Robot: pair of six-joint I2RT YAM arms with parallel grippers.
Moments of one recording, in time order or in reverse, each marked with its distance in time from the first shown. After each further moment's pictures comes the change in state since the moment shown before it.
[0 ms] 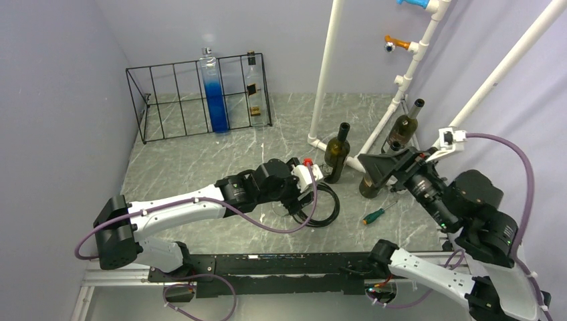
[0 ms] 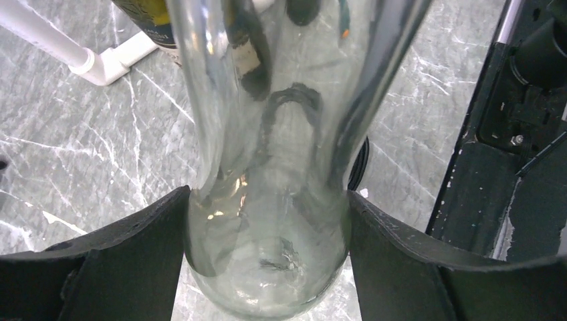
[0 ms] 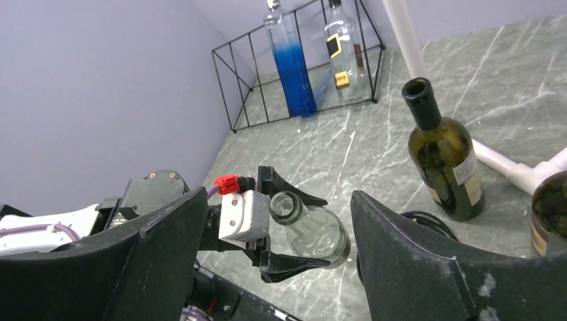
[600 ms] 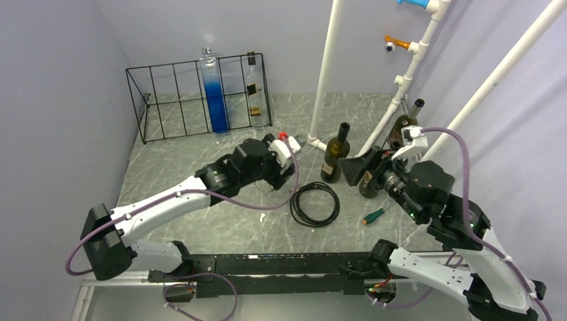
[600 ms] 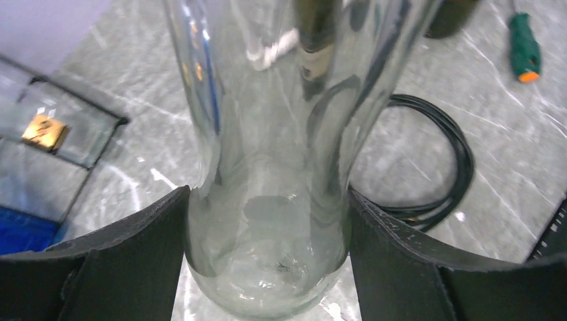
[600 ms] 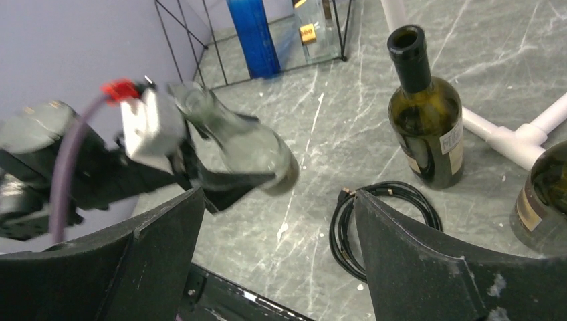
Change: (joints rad) left arm 0.163 -0.065 0.000 -0.015 -0.059 0.049; right arm 0.000 0.028 -0.119 0.006 0.030 0.013
